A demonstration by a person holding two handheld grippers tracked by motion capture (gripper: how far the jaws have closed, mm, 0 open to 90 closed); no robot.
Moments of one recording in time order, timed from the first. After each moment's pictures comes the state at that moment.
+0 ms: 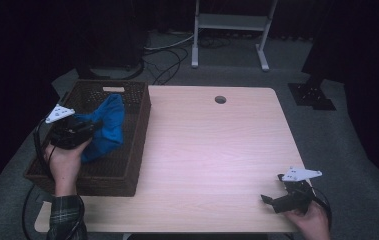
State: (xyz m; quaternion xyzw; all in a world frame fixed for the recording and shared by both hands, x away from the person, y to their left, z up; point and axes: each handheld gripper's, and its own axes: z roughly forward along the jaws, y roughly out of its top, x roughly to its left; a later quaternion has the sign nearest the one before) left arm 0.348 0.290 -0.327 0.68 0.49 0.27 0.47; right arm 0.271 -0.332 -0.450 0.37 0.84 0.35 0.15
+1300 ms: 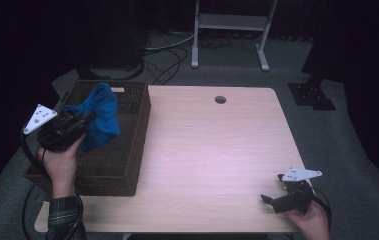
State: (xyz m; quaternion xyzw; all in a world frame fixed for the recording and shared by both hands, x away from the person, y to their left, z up) left arm 0.326 0.297 -0.310 0.62 0.44 0.32 0.57; right arm 0.271 -0.332 -0.450 0.37 0.84 0.35 0.15
